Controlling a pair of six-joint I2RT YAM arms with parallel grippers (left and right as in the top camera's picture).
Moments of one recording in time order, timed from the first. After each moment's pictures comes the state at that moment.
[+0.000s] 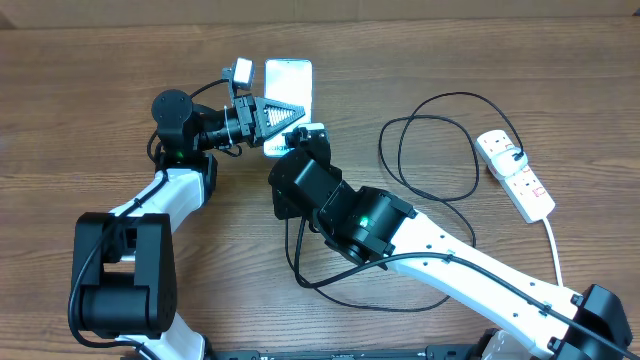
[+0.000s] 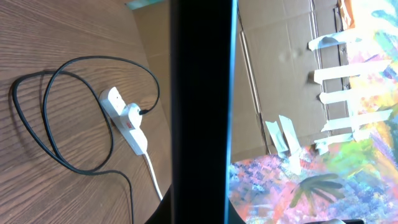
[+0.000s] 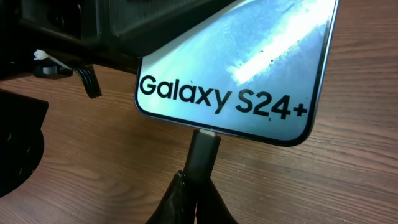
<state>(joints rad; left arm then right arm) -0.06 1.80 0.93 0.97 1.32 -1.38 0.95 1.58 1.35 -0.55 0.24 0.74</state>
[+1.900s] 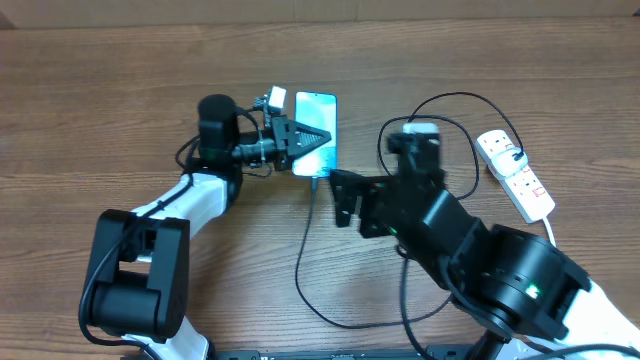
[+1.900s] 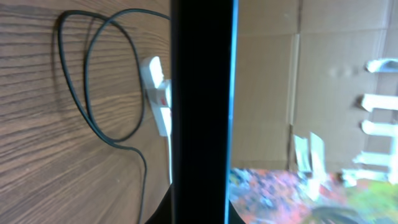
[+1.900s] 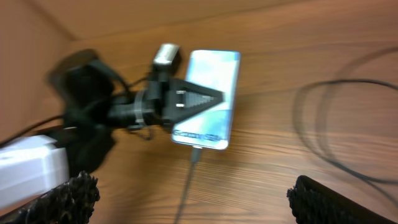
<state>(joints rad) -0.20 1.80 0.90 0.56 1.13 -1.17 0.94 1.16 1.44 -1.00 0.41 0.77</state>
